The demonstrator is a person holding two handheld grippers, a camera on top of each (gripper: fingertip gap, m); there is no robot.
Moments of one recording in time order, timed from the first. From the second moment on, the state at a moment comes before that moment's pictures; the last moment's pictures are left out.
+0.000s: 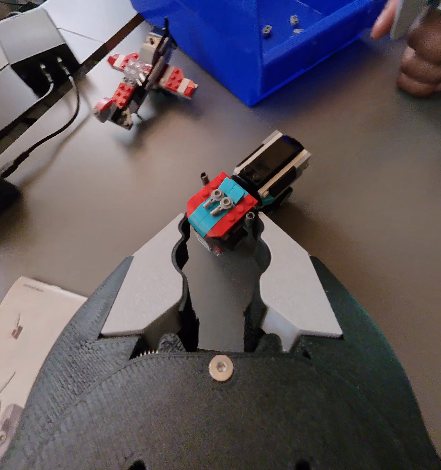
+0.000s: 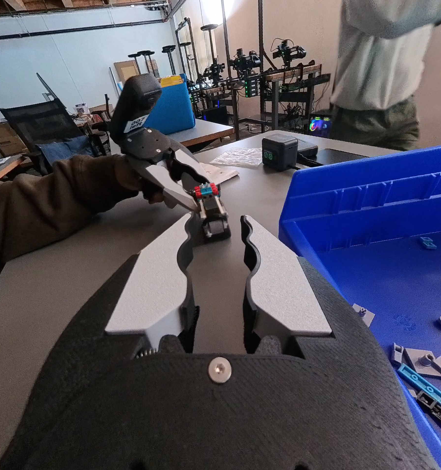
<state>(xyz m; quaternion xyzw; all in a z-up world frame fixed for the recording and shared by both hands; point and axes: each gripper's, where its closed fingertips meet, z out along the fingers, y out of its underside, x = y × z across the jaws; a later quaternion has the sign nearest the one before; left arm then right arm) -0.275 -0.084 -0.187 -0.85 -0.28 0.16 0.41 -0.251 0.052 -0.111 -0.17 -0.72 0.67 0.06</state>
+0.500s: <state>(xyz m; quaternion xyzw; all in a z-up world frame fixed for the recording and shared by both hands) -0.269 -0.099 -0.140 -0.81 -0.34 0.16 0.45 -0.251 0.053 -0.111 -0.18 -0.72 0.67 0.06</state>
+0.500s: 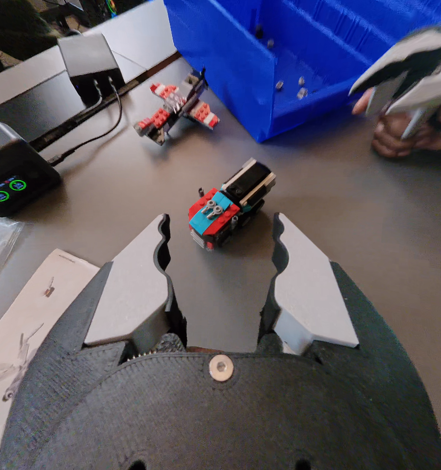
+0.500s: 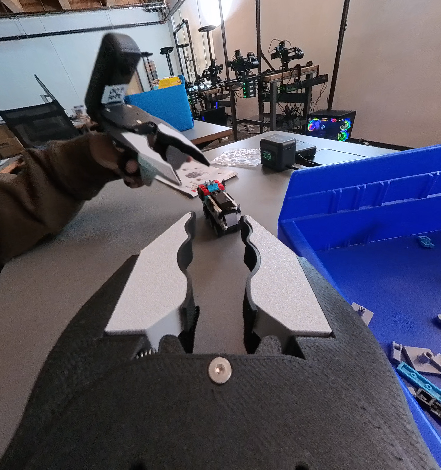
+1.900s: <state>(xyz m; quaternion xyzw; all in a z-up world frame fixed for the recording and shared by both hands) -0.423 -0.063 -0.131 -0.91 -0.26 0.15 0.27 -0.249 0.051 -0.111 -0.17 -0.72 0.67 0.05</state>
